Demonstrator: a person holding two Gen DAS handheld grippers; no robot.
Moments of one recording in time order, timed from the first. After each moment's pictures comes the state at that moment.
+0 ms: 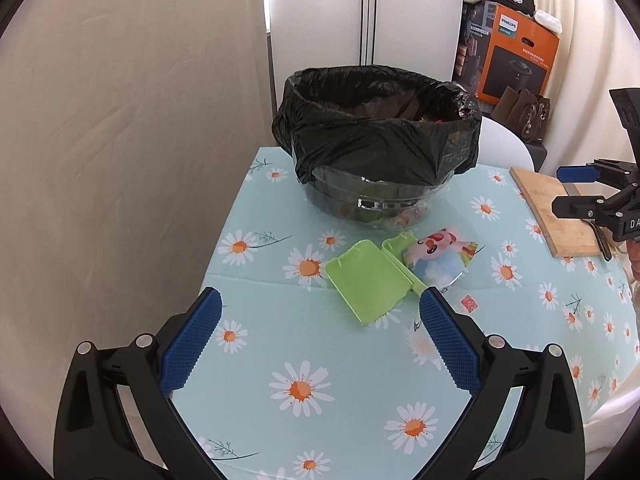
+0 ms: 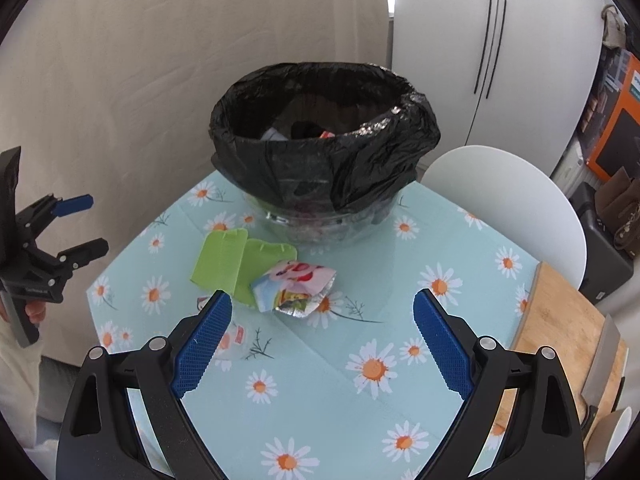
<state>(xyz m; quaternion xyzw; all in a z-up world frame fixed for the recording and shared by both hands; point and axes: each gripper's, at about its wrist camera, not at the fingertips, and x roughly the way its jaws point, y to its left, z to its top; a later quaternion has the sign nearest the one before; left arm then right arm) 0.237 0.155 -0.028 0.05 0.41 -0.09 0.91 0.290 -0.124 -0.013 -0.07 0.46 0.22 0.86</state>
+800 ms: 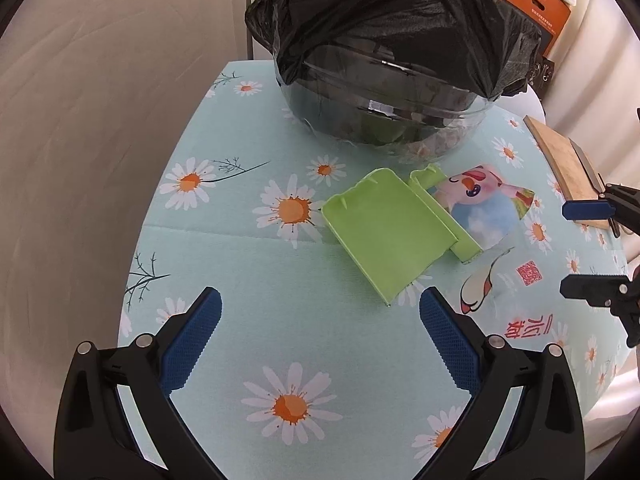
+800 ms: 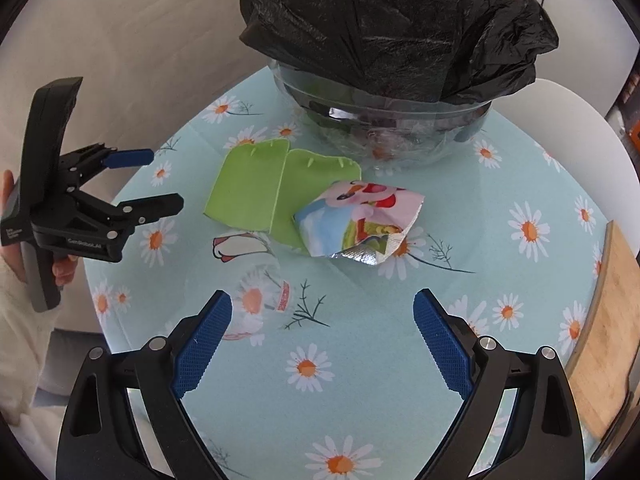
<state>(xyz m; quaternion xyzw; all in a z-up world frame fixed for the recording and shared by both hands) 0.301 0.160 -0.127 0.03 0.51 -0.13 0.85 0.290 -0.060 -0.101 -0.08 0.56 0.24 0.79</state>
